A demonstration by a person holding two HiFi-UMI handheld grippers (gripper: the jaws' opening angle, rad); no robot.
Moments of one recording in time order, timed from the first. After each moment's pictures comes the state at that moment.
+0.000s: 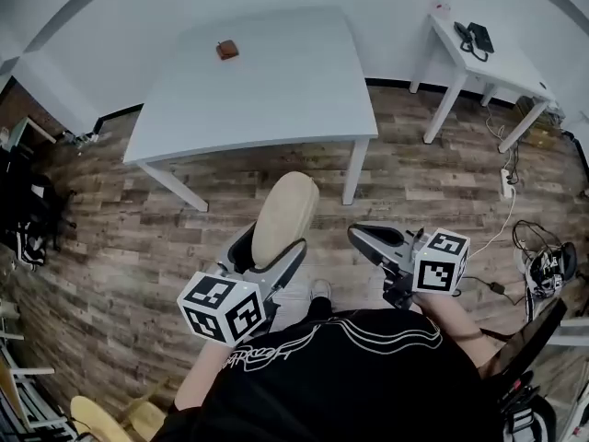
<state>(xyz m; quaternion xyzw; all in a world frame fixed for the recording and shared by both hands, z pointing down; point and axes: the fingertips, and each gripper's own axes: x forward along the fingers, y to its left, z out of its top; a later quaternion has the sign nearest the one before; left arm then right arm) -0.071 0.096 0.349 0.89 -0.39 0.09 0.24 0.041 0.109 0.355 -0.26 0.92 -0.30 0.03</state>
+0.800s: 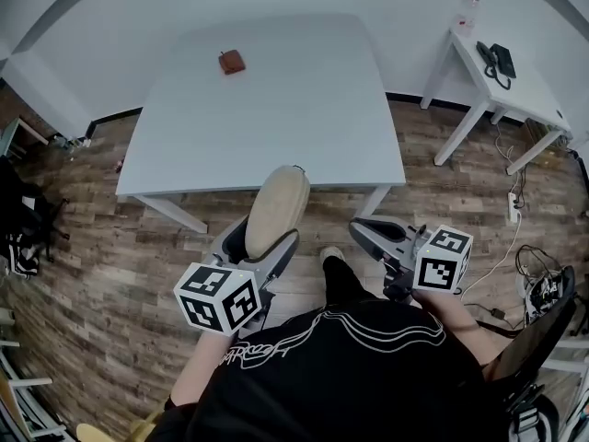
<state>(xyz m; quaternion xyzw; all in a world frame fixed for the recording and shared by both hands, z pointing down) -0.119 -0.096 0.369 0.87 -0.41 0.10 0.24 0.006 -0.077 0.359 -0.27 0.92 -0.29 0.02</state>
